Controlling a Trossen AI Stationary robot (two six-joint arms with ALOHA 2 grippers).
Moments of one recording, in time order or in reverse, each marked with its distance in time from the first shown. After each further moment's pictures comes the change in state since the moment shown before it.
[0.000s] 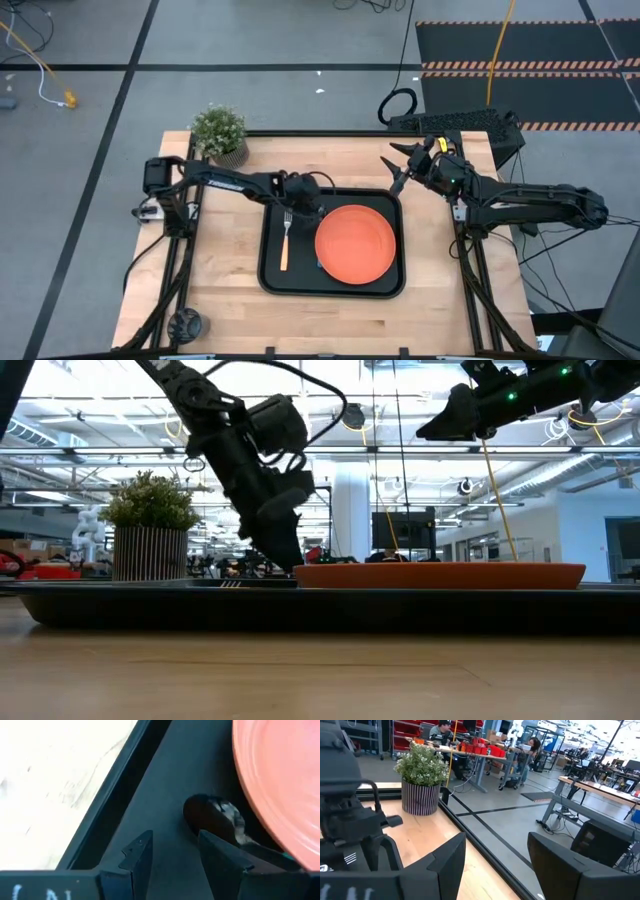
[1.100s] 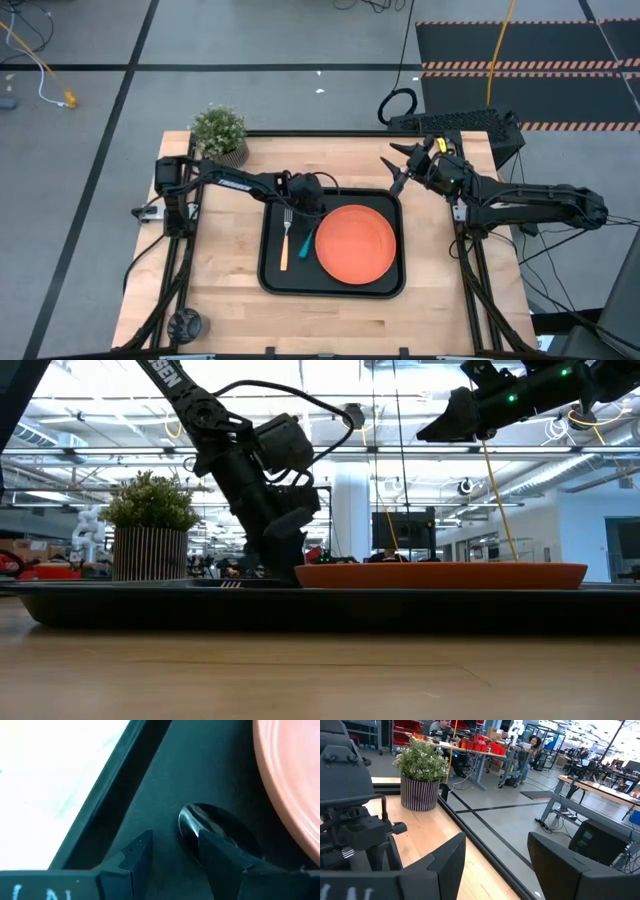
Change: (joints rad) left arm 0.027 0.080 0.002 0.073 0.039 0.019; right arm -0.001 0.000 0.000 -0.013 0.002 -0.016
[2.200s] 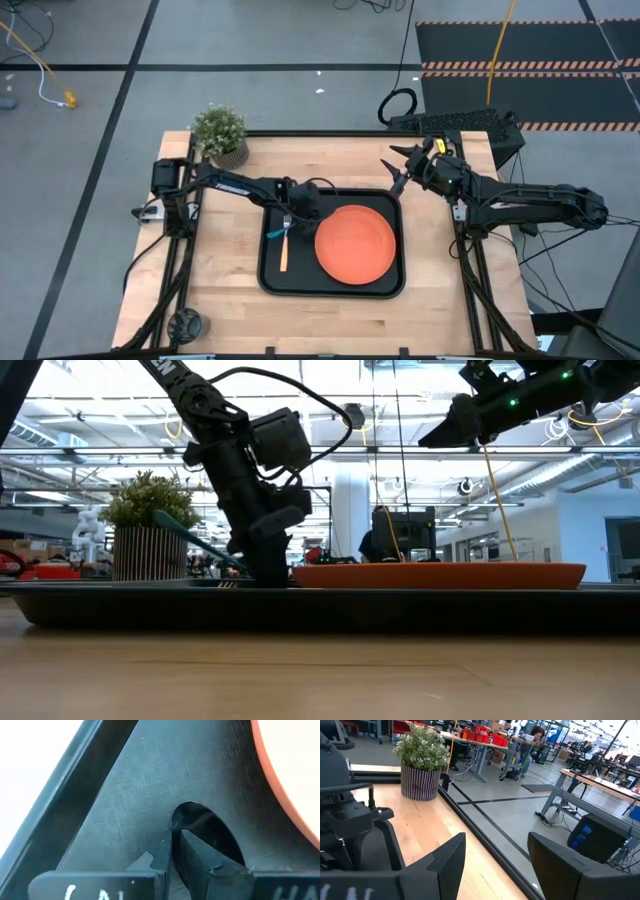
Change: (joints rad) left arm -0.060 -0.009 0.003 -0.183 -0.016 -0.128; right arm 0.000 0.000 0.000 -0.053 0.001 0.001
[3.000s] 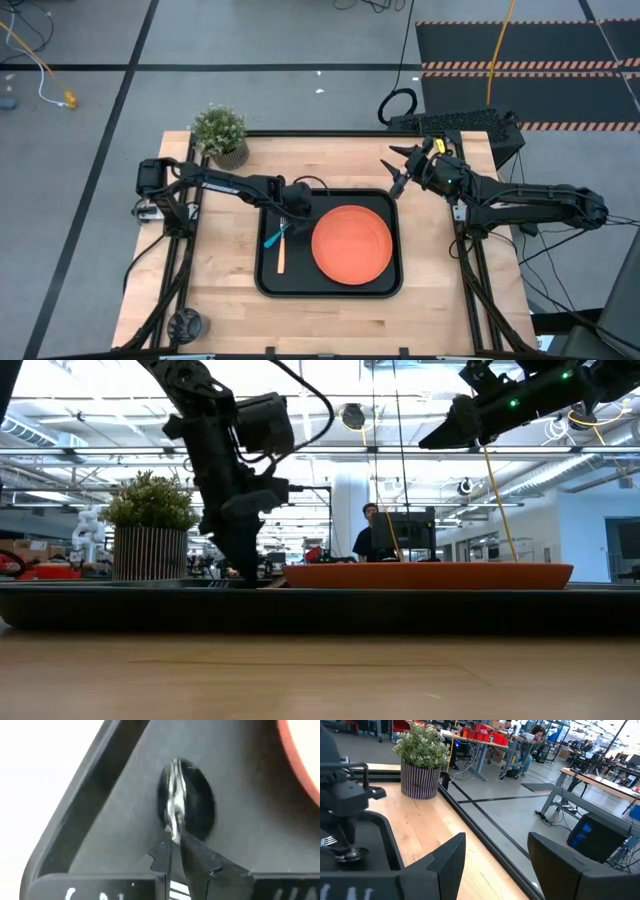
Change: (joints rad) left arm -0.013 -0.123 -0.008 -0.184 -0.058 -0.069; right arm 0.000 0.000 0.000 -0.008 0.000 0.001
